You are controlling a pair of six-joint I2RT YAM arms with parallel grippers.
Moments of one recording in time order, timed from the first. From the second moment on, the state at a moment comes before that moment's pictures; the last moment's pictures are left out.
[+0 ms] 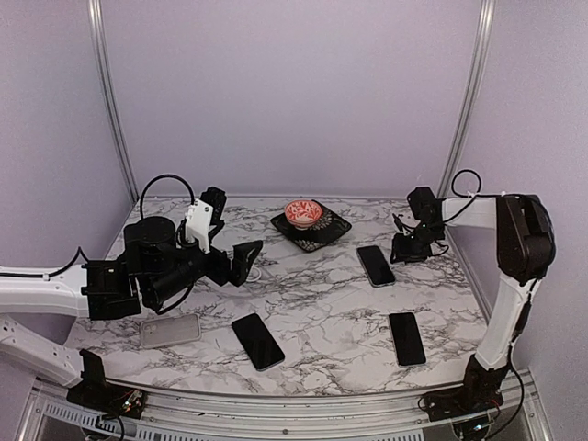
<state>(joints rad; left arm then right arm) -1.10 1.16 0.78 0.21 -0.47 -0.09 0.16 1.91 1.30 -0.60 -0.16 0.10</state>
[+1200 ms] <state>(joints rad) -0.79 1.30 0.64 0.03 -0.36 -0.47 0.86 2.45 1.98 -0.48 0.13 0.23</state>
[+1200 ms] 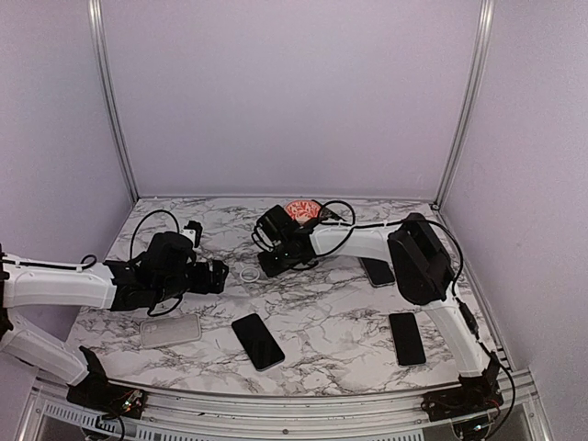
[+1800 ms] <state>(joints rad) -0.79 1.32 0.64 0.05 -0.36 -0.47 0.87 2.39 2.02 -0.52 0.16 0.20</state>
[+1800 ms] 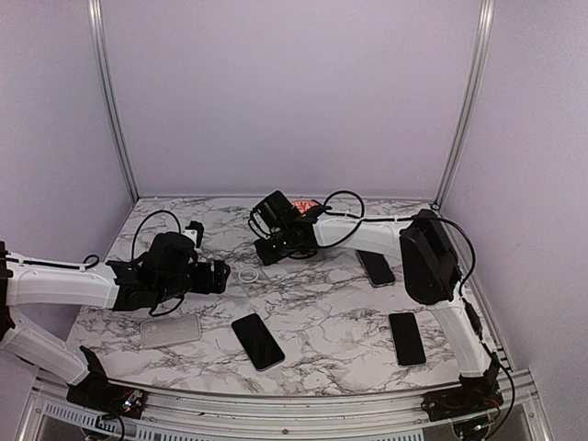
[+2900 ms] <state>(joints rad) -0.79 1.37 0.64 0.06 -0.35 -0.46 0.88 2.23 1.73 -0.54 0.18 0.26</state>
